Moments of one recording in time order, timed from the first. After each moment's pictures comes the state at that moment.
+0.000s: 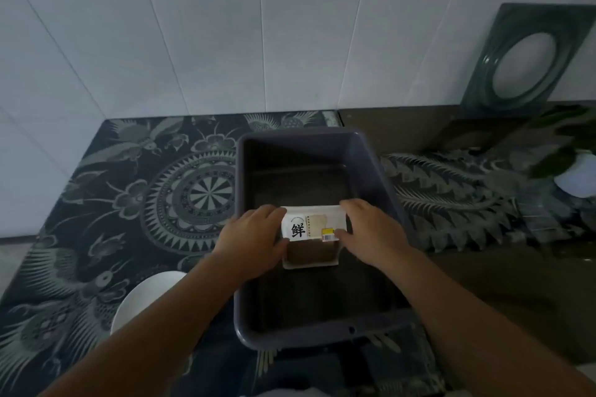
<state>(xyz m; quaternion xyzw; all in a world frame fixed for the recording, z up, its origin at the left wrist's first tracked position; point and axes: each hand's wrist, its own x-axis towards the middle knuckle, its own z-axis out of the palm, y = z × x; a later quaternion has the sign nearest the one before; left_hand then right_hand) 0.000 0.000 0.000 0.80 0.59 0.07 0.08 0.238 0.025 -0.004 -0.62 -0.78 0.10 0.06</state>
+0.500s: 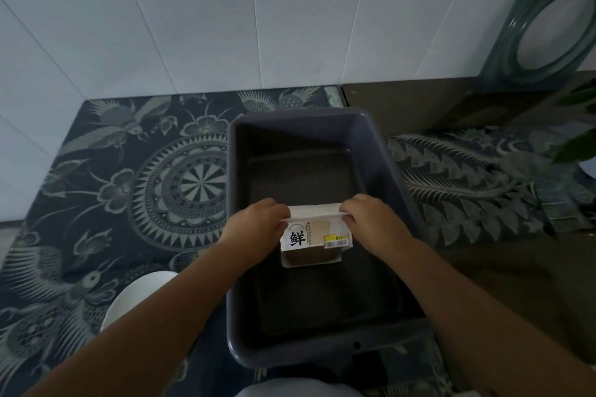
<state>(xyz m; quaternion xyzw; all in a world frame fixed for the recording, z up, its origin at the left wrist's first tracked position) 0.006 0.052 -0.036 0.78 0.60 0.08 0.17 0.245 0.070 -0.034 -0.59 -0.80 0.14 0.06</state>
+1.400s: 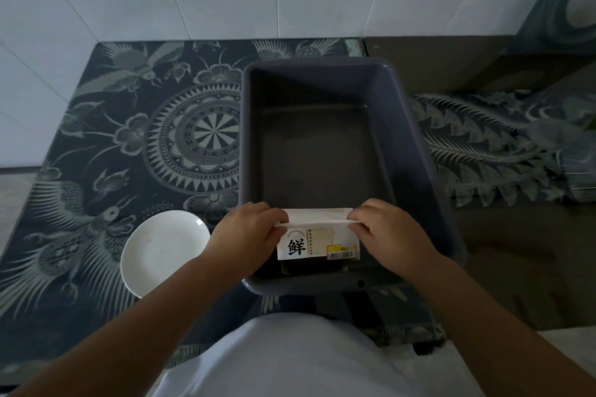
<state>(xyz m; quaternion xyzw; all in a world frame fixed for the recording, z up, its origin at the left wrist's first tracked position) -0.010 -0.060 -0.037 0.78 0.58 0.15 0.19 0.251 -0.029 -0.037 -0.52 -0.83 0.18 0.09</state>
